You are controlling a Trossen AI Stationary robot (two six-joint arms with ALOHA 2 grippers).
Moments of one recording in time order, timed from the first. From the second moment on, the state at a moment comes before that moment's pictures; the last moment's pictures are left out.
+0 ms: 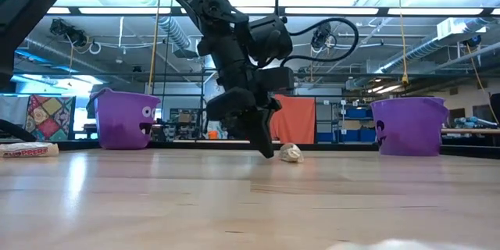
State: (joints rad) left arm 0.14 2.07 1.41 -0.46 0.11 0.49; right arm 0.79 1.32 1.26 -1.16 0.34 1.60
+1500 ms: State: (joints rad) left arm 0.13 2.07 1.44 -0.43 0.10 0.62; right arm 0.72 1.32 1.26 -1.12 0.28 1.52
